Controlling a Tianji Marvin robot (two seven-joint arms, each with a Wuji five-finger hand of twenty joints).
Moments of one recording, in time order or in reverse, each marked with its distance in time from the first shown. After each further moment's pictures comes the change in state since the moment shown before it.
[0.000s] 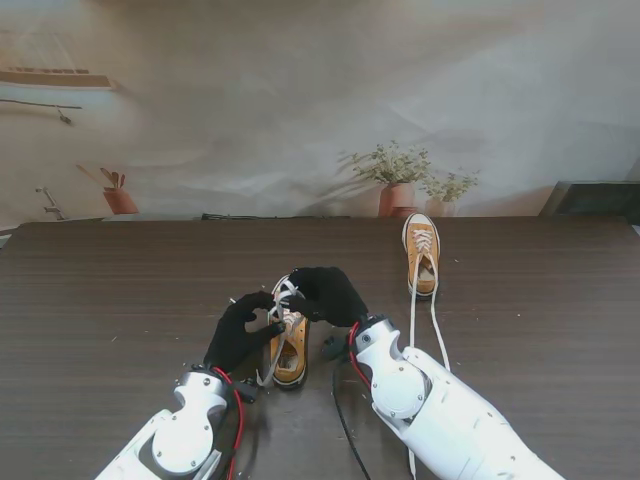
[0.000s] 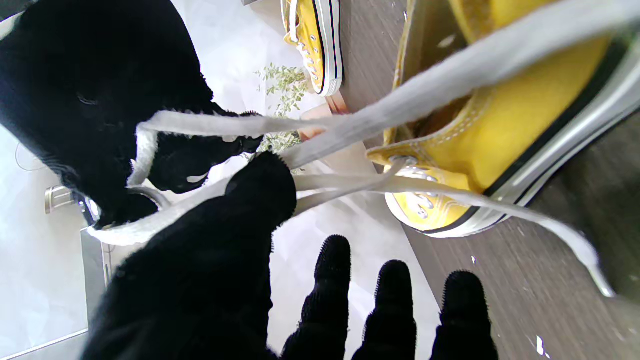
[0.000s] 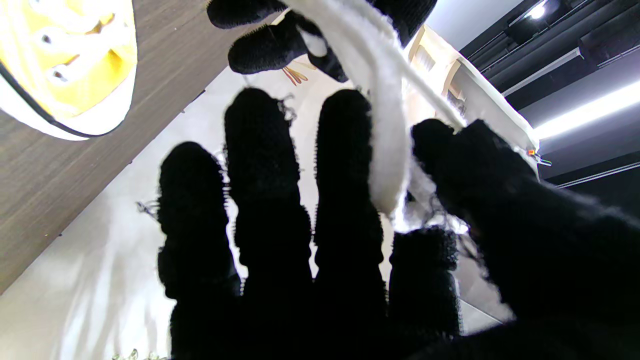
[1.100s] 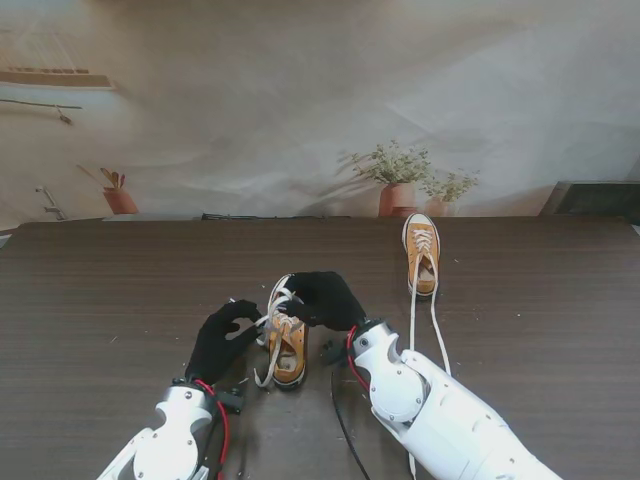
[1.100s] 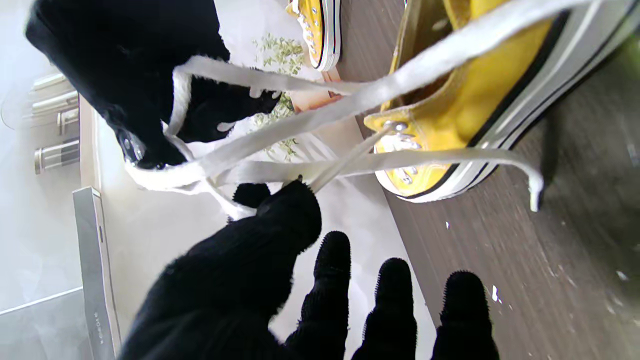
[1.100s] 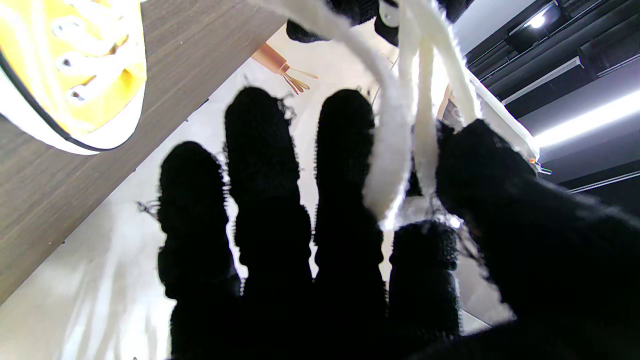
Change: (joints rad) left arm 0.126 0.002 -0.084 -0.123 -0.035 0.042 0.009; right arm -0.002 0.001 -0.015 0.002 -0.011 0.006 -0.001; left_hand 0.124 0.122 -0.037 0.012 0.069 0.002 -0.072 -0.068 0.020 -0.003 0.017 0.050 0.012 0.002 0.016 0.000 -0.008 0.005 0.008 0.009; right_hand 0.000 -0.002 0.000 0.000 0.000 0.000 0.000 0.000 0.000 0.000 0.000 0.005 0.000 0.000 -0.017 0.000 -0.003 0.000 -0.010 0.000
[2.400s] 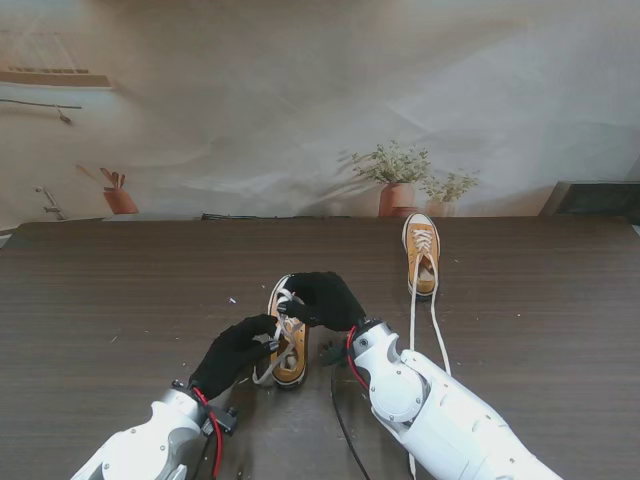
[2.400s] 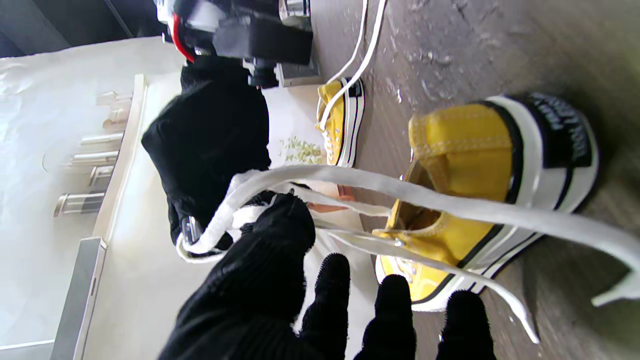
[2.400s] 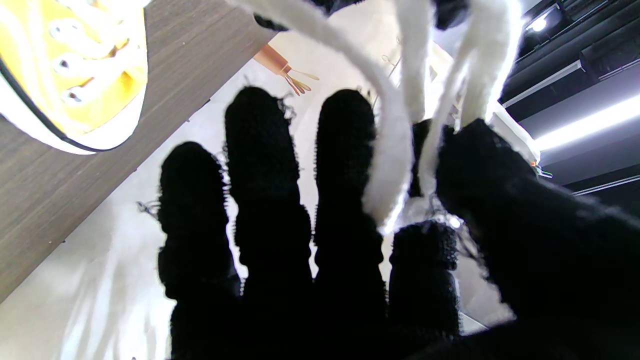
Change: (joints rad) left arm 0.042 0.068 -0.047 -0.057 -0.214 -0.002 -0.382; right arm 0.000 0.001 -0.001 -0.002 -0.007 0.006 0.000; left_hand 0.143 0.192 -0.373 0.068 -0.119 0.090 -0.128 0.034 -0.123 0.000 -0.122 -0.057 -0.069 -0.014 -0.131 0.000 -0.118 -0.001 -0.024 0.003; right_hand 0.000 0.000 0.000 0.000 0.000 0.000 0.000 0.000 0.000 0.000 0.011 0.010 0.000 0.000 -0.006 0.000 -0.005 0.000 0.000 0.000
